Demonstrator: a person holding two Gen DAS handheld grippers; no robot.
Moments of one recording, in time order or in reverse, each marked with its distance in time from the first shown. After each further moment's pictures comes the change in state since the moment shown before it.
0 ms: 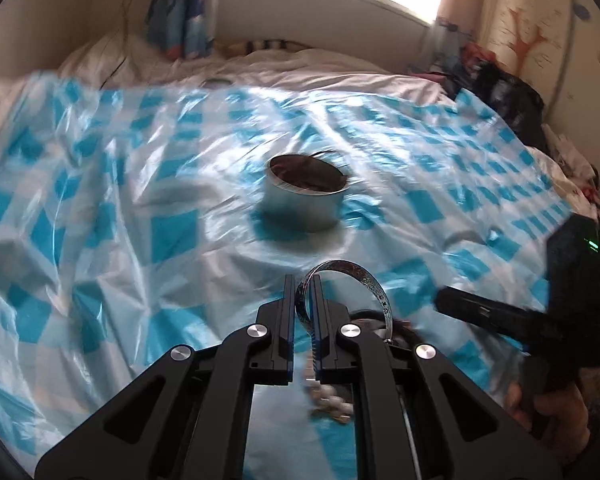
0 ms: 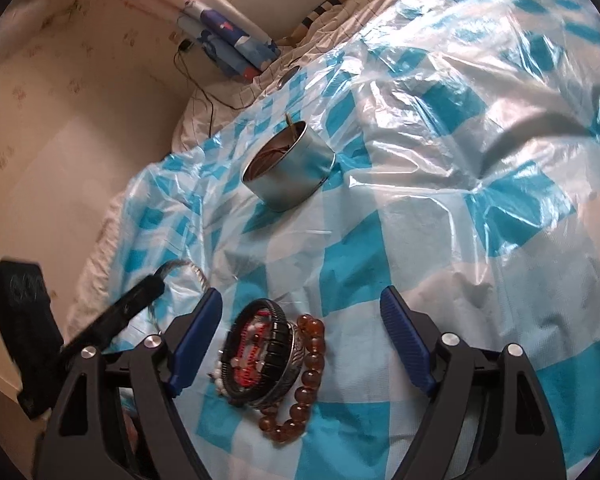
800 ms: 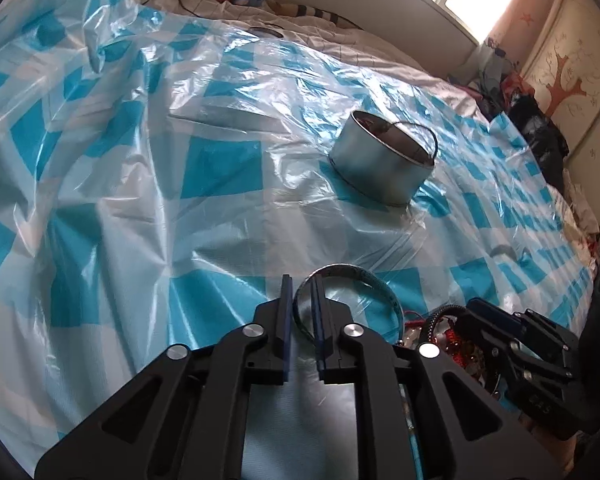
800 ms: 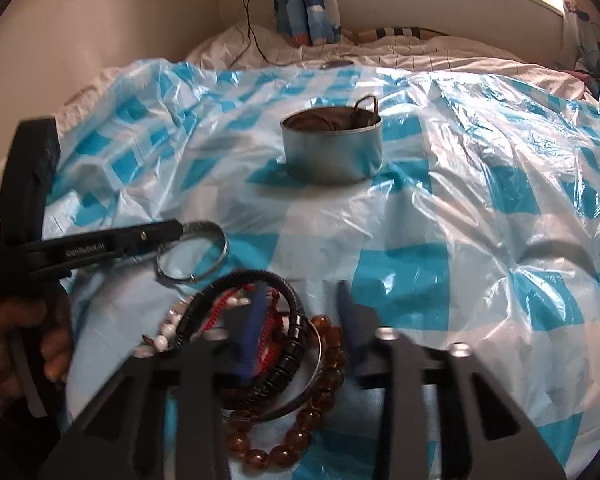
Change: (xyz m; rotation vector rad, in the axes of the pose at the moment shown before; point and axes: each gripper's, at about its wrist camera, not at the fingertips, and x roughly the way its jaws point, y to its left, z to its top) left arm 0.059 0.067 -0.025 -0.183 0.077 -0.050; right arm 0.045 0.058 -0.024 -0.461 0.040 -0.244
